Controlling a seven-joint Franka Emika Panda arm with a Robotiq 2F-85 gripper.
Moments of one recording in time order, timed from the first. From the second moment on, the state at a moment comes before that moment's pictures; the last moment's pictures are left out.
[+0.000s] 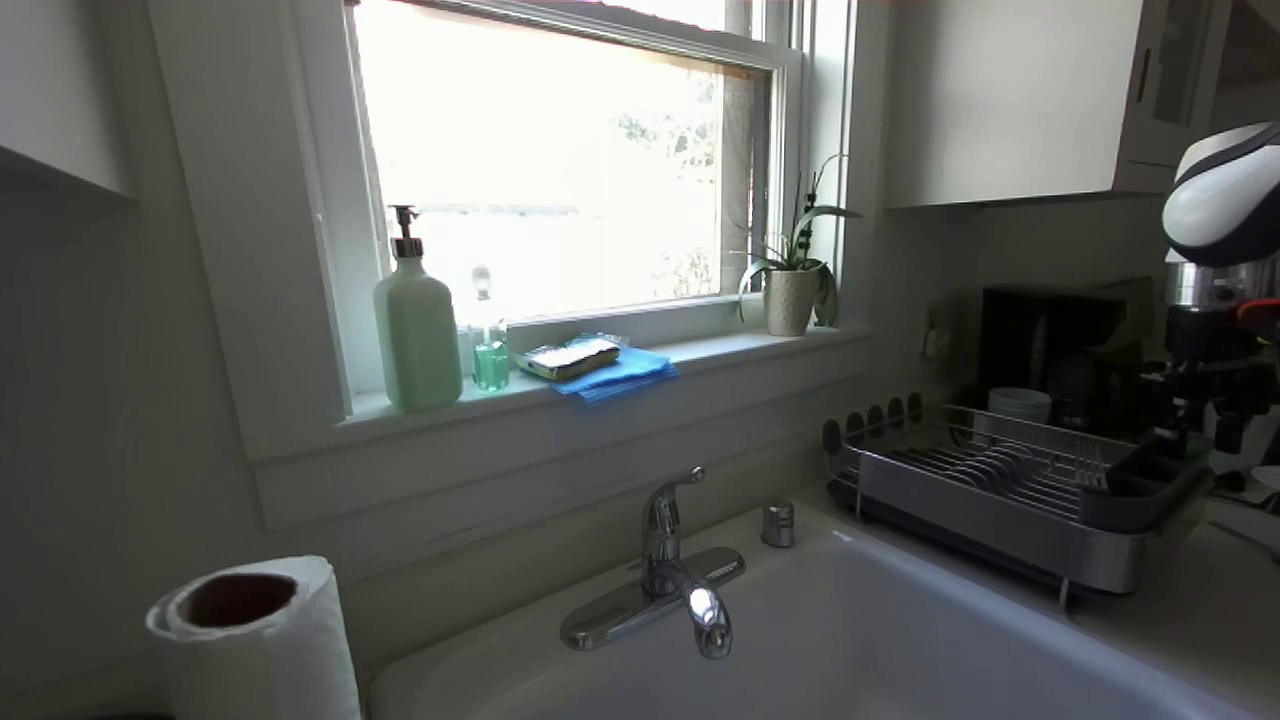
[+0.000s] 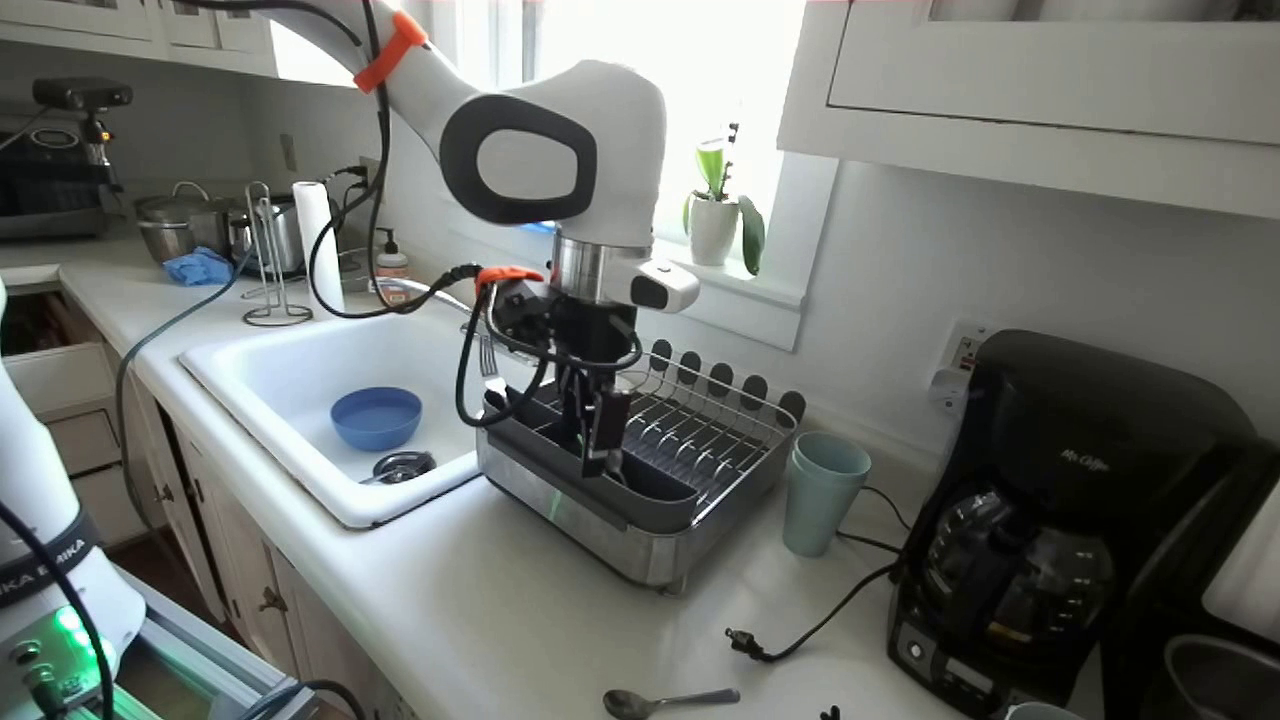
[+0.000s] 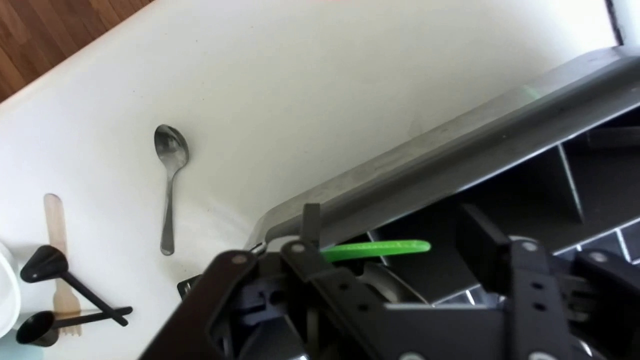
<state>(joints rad) -0.43 -0.06 -0.49 -2.29 -0.13 2.21 -0.08</state>
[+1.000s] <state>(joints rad) -0.44 -0.05 -0.50 -2.24 -0.05 2.20 -0.05</state>
